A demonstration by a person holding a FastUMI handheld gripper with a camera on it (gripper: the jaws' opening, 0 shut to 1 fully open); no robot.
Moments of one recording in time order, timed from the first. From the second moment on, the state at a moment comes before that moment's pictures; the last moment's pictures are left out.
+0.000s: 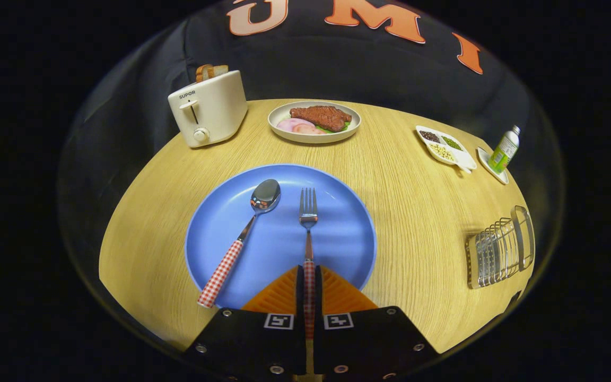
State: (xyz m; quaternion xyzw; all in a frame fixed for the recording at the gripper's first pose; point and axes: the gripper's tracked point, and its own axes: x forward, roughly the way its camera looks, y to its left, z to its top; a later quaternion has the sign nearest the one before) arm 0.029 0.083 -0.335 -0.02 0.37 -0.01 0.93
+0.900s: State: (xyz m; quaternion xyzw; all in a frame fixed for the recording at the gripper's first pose) arm 0.000 -0.032 -0.221 0.00 0.29 -0.03 0.96
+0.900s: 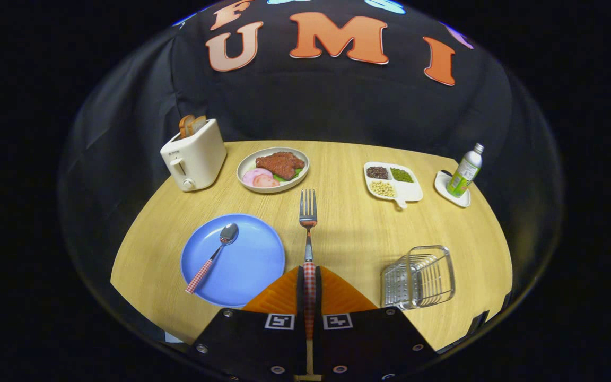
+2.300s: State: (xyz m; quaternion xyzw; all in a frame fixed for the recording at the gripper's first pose) arm -0.083 -0.191 -0.212 -0.07 0.41 -0.04 0.91
